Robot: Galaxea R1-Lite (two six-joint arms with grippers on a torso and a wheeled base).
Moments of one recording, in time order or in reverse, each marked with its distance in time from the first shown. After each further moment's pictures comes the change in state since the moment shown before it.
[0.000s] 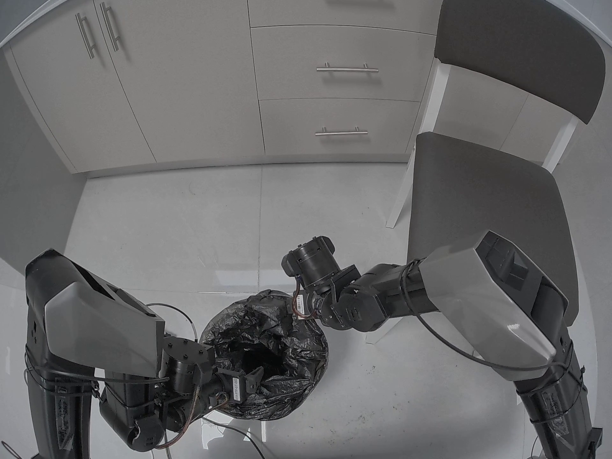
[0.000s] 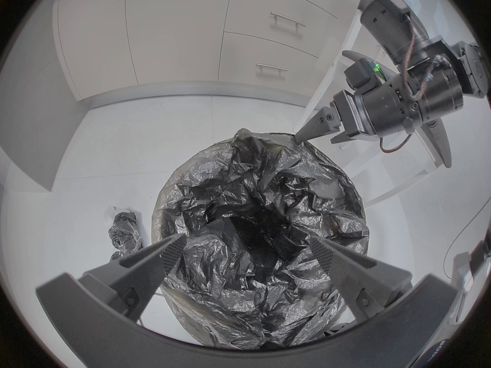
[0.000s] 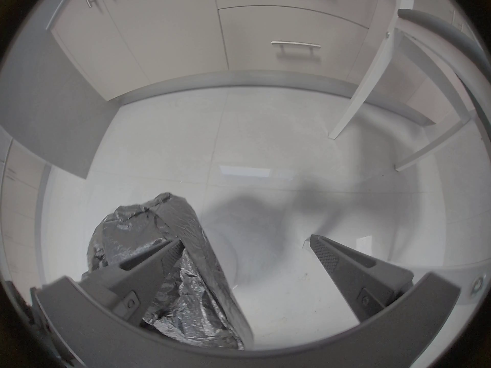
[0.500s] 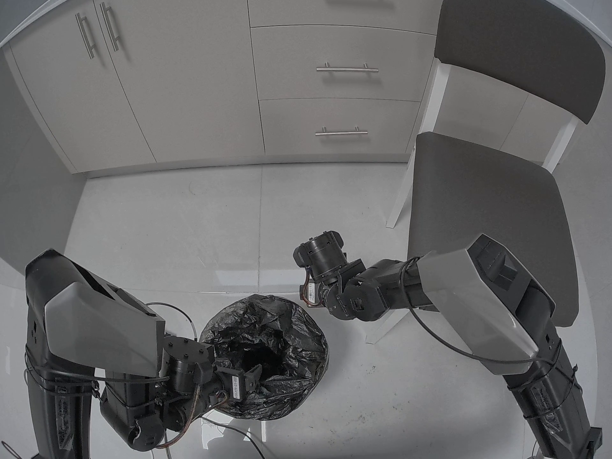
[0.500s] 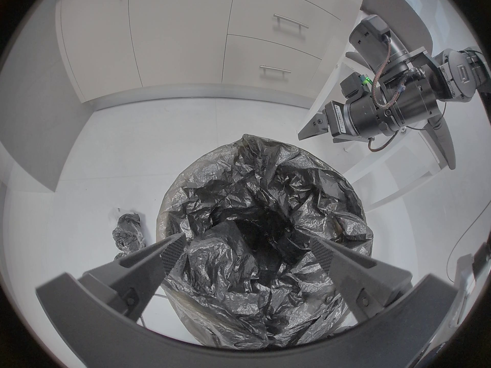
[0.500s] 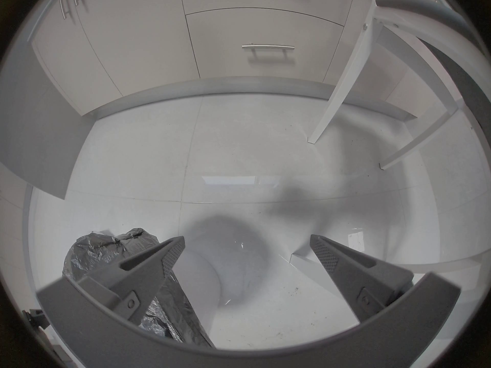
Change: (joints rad) left arm 0.000 0.000 -0.006 0.000 0.028 -0.001; right arm -0.060 0.077 -0.104 0.000 -0.068 0.023
